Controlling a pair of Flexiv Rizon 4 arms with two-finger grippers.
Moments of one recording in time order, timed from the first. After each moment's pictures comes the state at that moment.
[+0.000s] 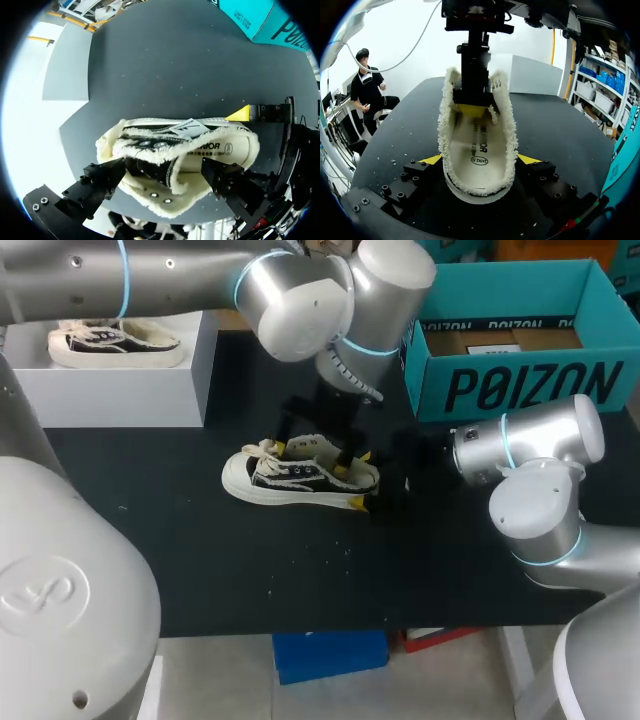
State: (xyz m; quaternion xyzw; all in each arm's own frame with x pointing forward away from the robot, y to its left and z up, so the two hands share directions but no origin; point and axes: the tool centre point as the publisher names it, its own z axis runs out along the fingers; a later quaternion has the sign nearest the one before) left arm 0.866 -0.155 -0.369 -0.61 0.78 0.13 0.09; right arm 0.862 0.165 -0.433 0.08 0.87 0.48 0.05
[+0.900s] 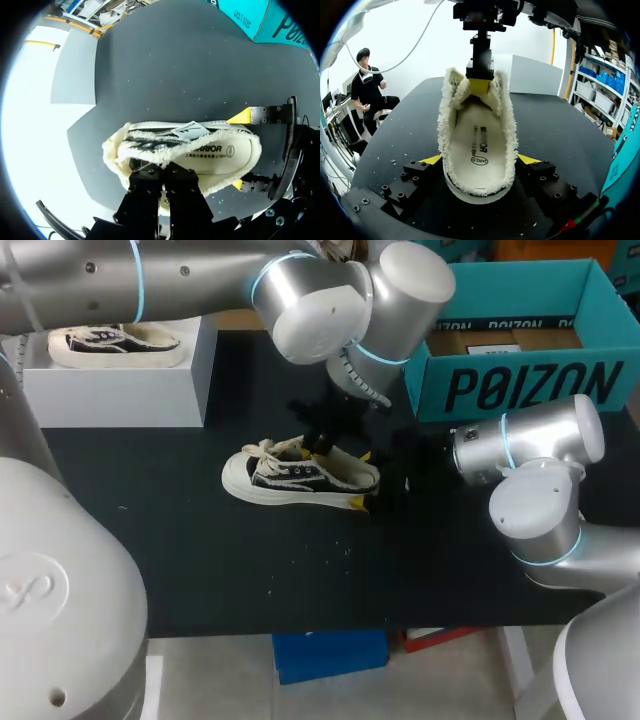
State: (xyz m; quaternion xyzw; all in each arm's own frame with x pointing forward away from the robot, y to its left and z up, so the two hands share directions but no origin) left arm 0.869 -0.158 -0.361 -0.60 0.78 0.13 0.13; right arm 0.862 0.165 -0.433 0.08 0.87 0.48 0.05
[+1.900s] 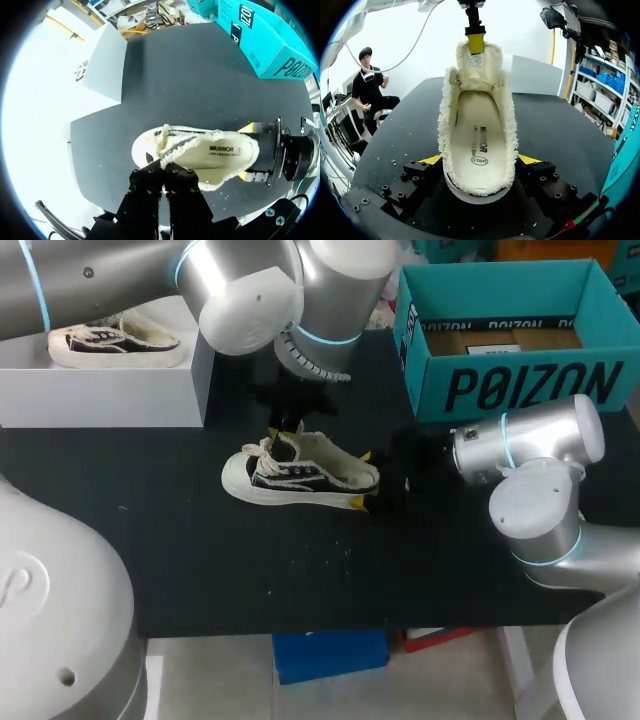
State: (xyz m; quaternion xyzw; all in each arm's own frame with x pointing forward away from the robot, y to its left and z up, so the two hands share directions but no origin) left arm 0.869 -0.105 -0.310 -0.66 0.74 0.05 0.15; right arm 0.862 0.165 -0.433 0.08 0.87 0.48 0.05
